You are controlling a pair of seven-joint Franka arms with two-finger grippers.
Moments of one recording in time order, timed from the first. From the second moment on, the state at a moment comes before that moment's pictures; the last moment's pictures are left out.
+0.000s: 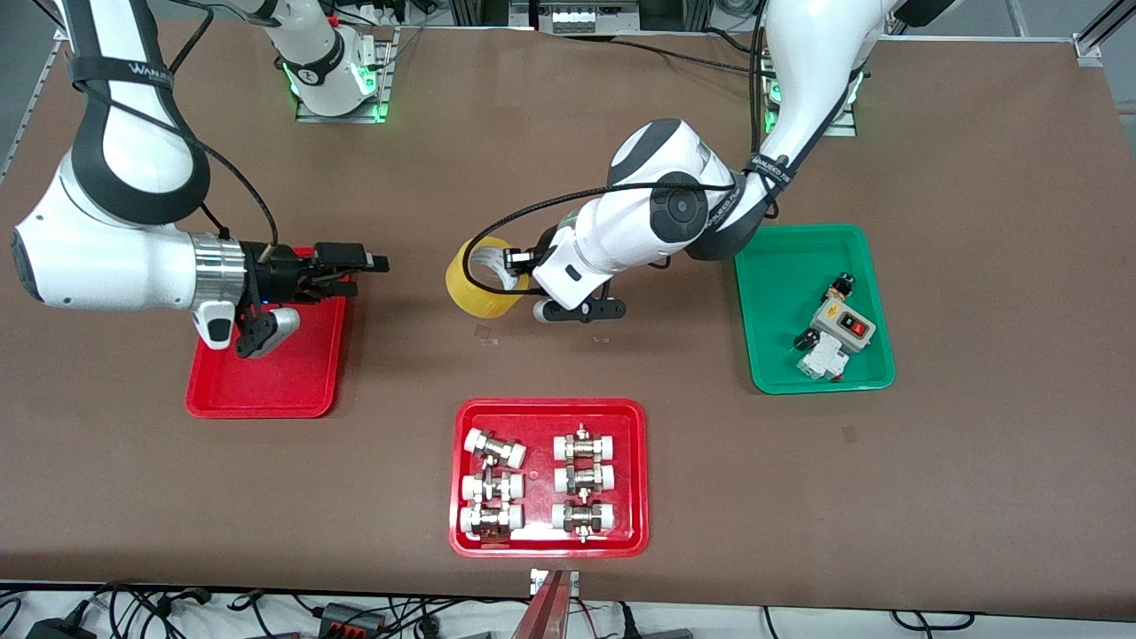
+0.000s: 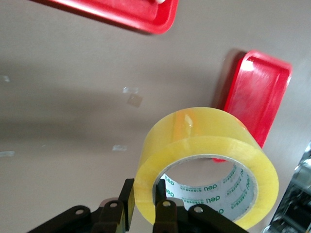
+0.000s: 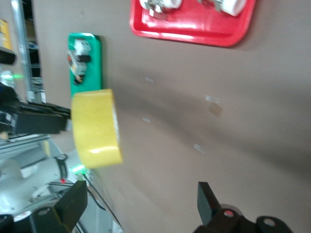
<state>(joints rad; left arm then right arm) -0.41 0.67 -0.40 -1.33 -0.38 2.22 -0.73 0.13 0.34 0.01 -1.68 0.80 1.73 -0.34</state>
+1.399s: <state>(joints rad) -0.47 0.76 -0.40 -1.25 -0.38 2.32 -0.85 0.20 0.41 0.01 -1.67 0.94 1.80 -0.55</state>
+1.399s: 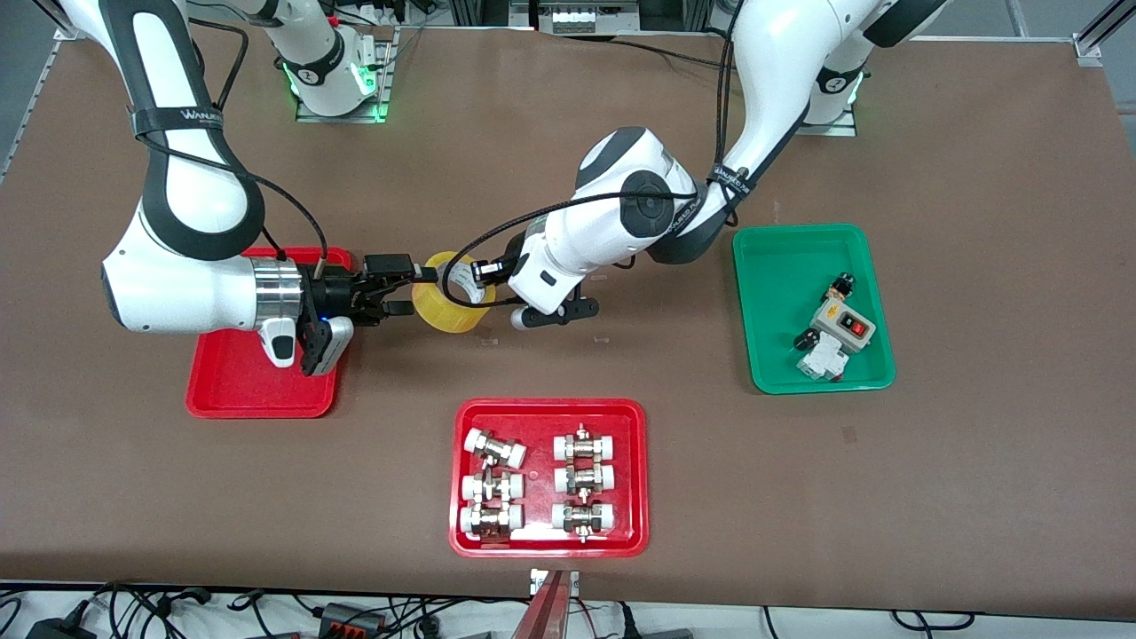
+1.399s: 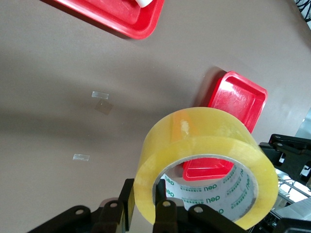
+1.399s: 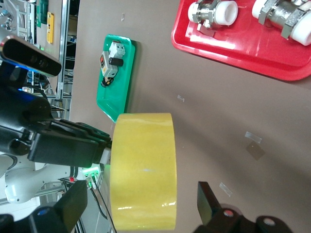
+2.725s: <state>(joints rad) -0.47 0.76 -0.39 -1.24 -0.38 2.32 -0.86 0.20 0.43 0.01 -1.67 0.95 1.80 -0.61</state>
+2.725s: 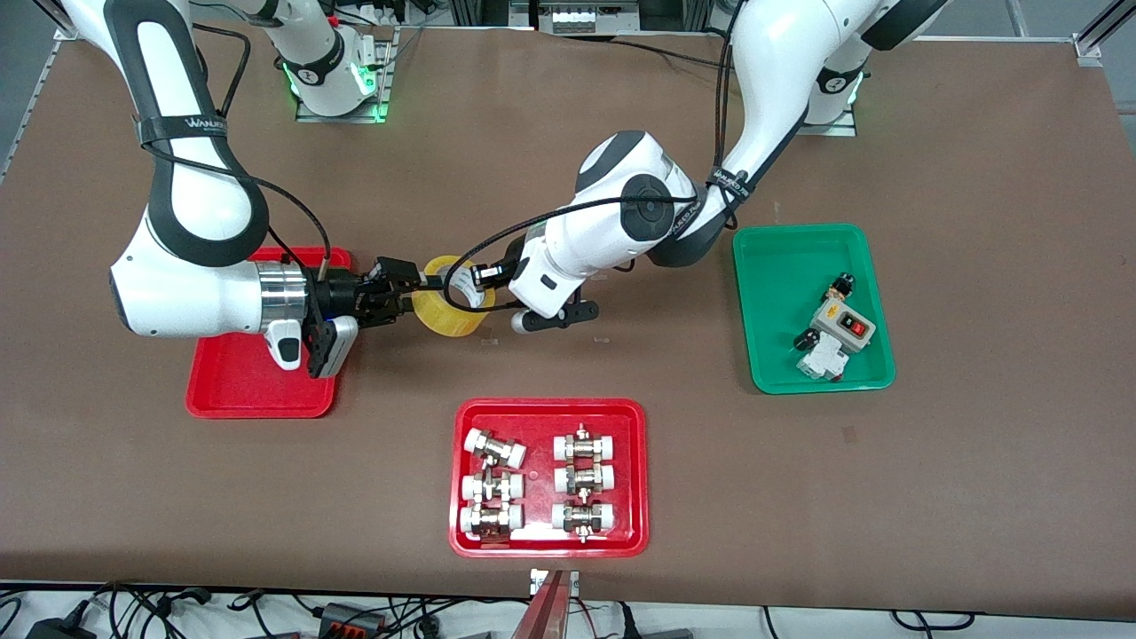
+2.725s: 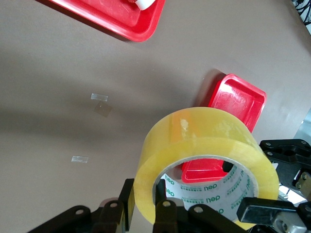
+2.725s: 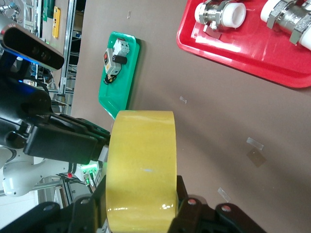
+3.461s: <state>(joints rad) -0.44 0.76 -0.39 -1.20 -0.35 2.32 -0.85 0.20 0.43 0.01 -1.67 0.95 1.80 -0.62</state>
